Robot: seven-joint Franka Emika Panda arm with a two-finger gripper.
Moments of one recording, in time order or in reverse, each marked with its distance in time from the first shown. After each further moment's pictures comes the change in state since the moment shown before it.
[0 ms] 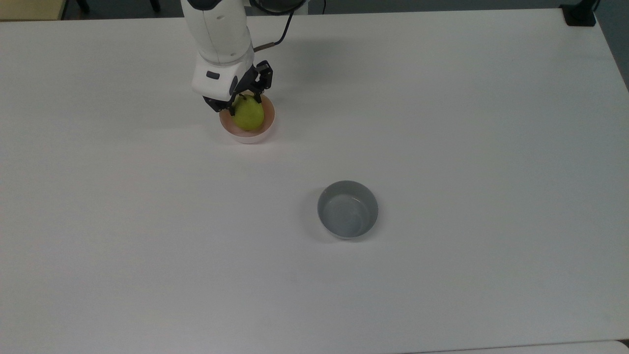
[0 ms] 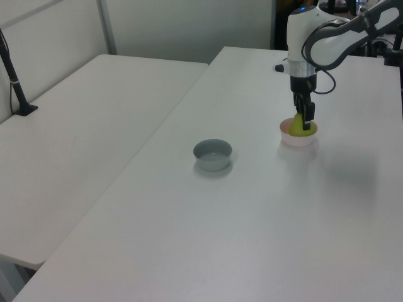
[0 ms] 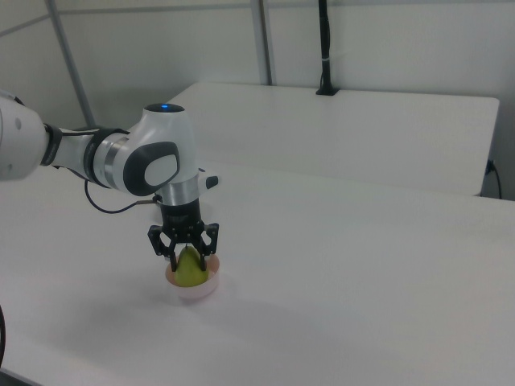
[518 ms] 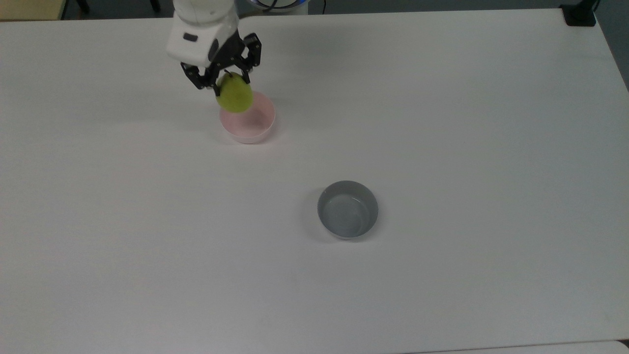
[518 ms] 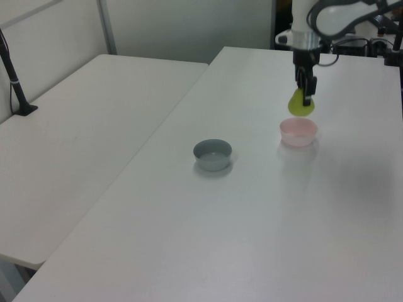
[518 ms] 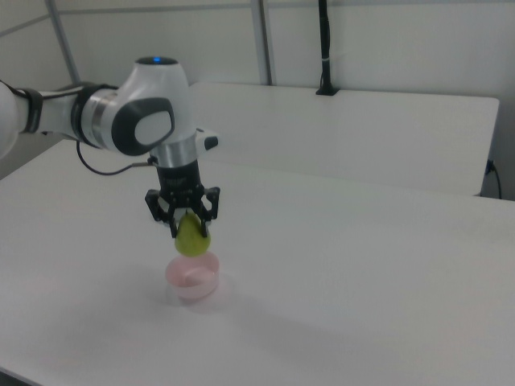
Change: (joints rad) arm -0.028 -0.093 -0.002 0.099 0.000 -0.139 0.000
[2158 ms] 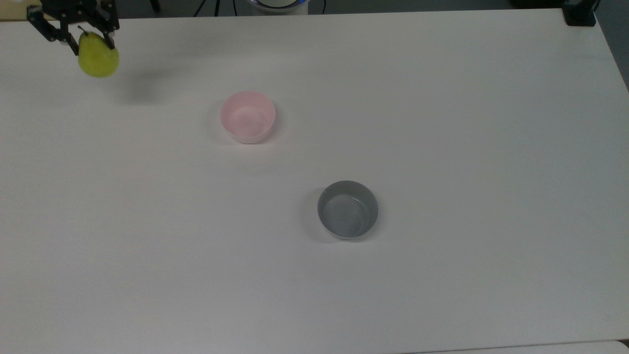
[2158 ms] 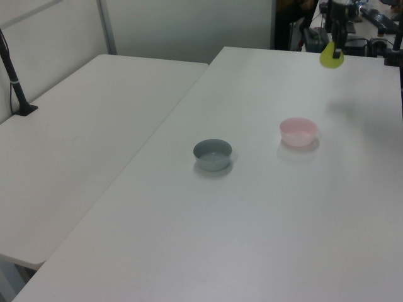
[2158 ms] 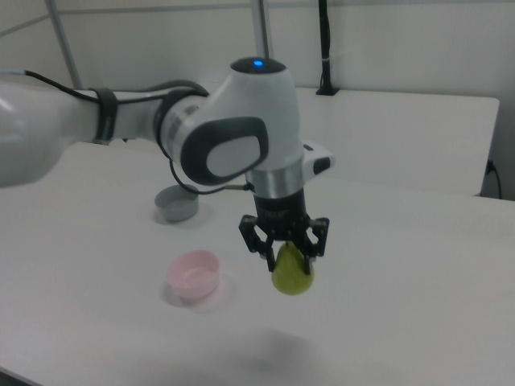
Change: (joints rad) arm -0.428 0.027 -0.014 0.107 -0.001 0.009 -0.241
